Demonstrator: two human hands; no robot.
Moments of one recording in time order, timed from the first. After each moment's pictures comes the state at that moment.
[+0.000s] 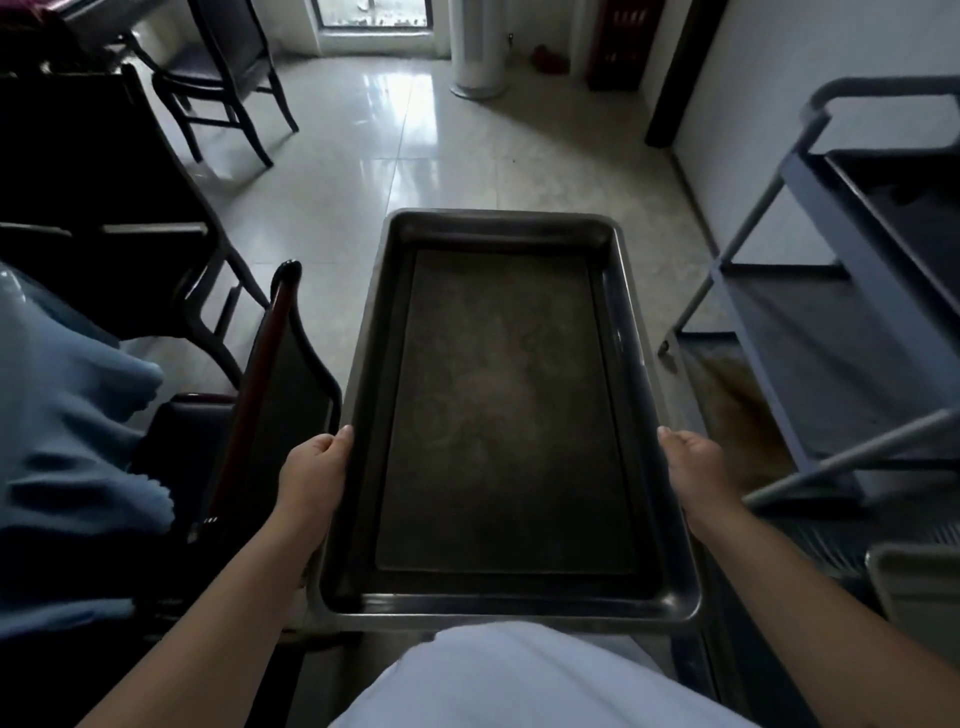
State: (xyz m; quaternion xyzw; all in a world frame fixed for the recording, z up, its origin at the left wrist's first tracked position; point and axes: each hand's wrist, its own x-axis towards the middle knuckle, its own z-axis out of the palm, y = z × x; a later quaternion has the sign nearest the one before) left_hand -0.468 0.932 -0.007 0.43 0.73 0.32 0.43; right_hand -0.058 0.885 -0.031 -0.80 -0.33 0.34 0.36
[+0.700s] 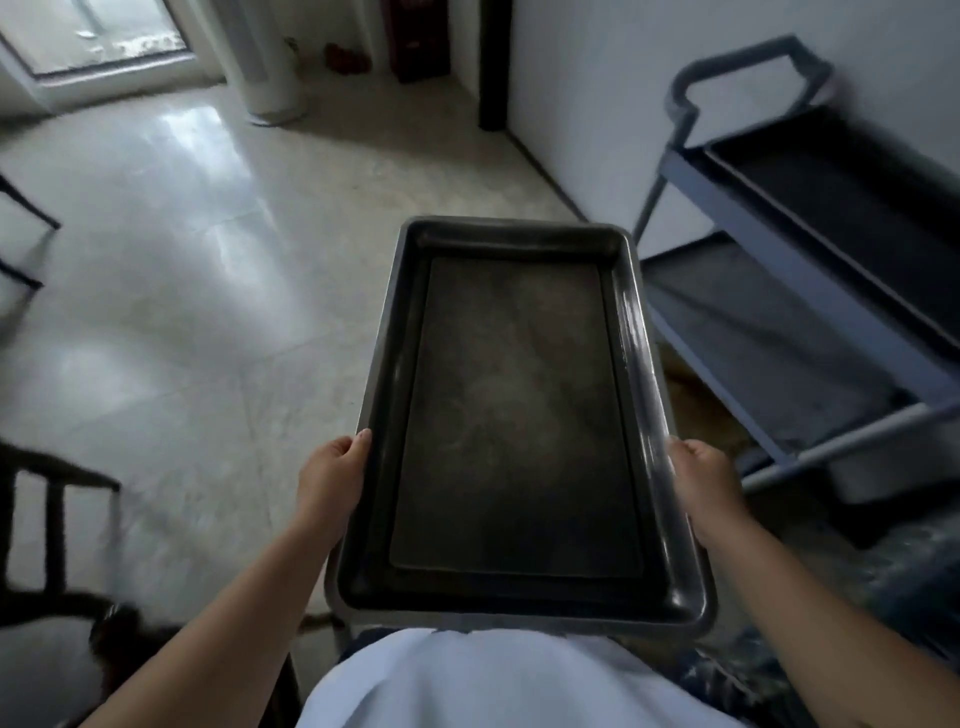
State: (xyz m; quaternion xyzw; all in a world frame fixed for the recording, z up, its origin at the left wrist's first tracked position) left_hand -0.337 1.327 -0.042 0.58 0.66 0.17 0.45; right_hand 0.003 1.103 -0.055 -0.88 -0.12 0.25 0.39
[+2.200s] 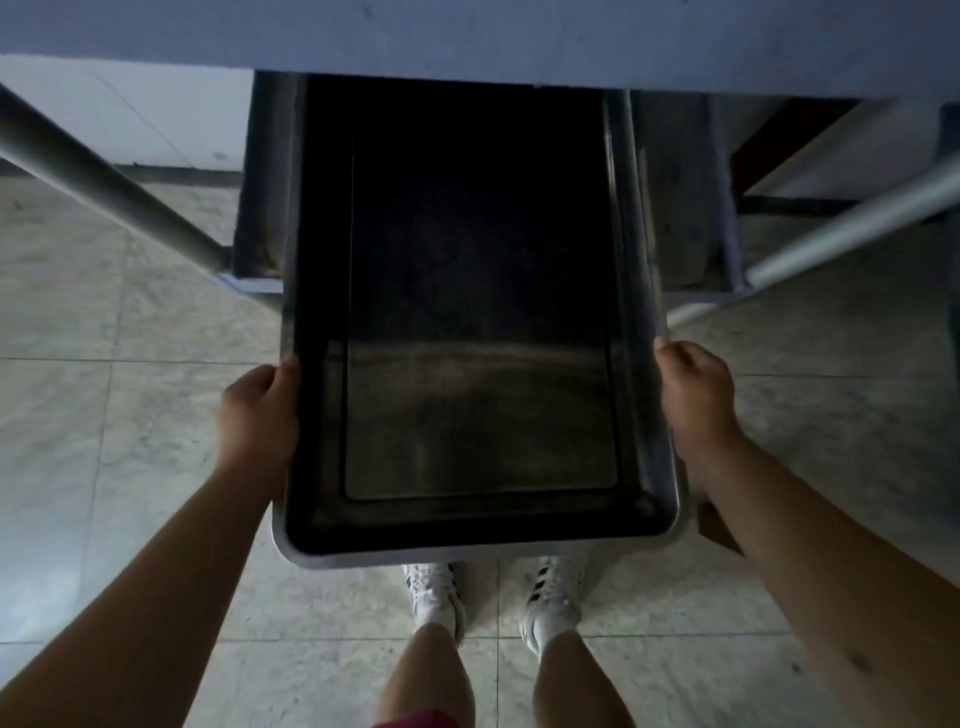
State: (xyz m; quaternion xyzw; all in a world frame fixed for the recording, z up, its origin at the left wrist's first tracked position) left_hand 0.339 1.578 -0.365 0.86 0.29 -0.09 0.40; right_hand 0.310 1.170 -0.381 -0.80 0.35 0.01 0.49
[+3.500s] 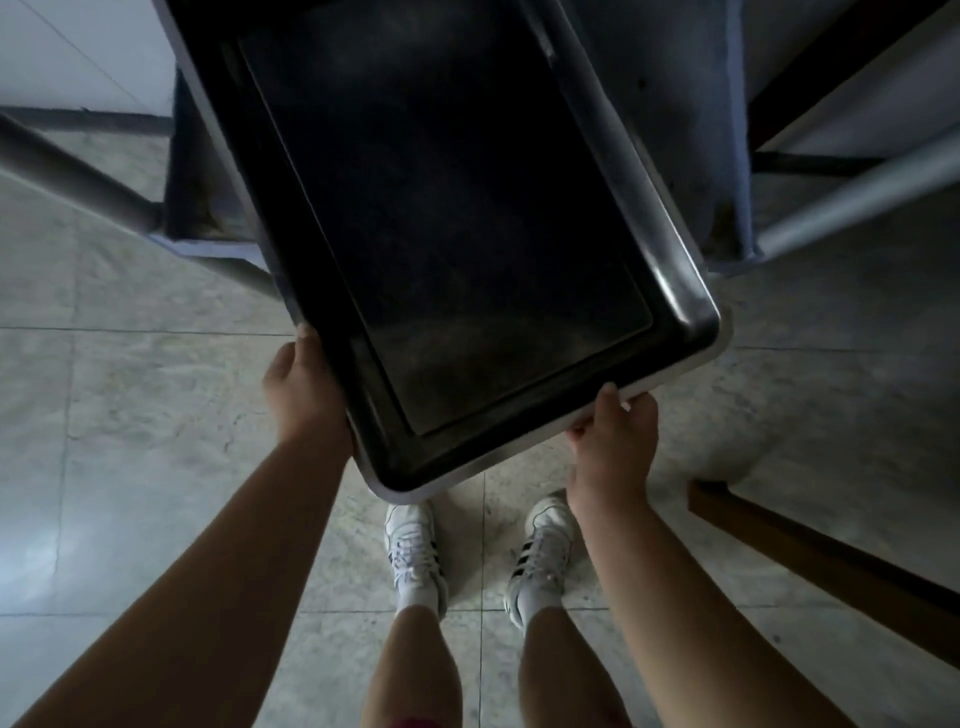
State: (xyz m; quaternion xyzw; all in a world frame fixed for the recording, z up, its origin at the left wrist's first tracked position) left_hand 0.340 1.489 -0.405 0.68 0.44 -0.03 0.59; right_hand 0.261 1.250 -0.392 -0.55 0.49 -0.04 0.67
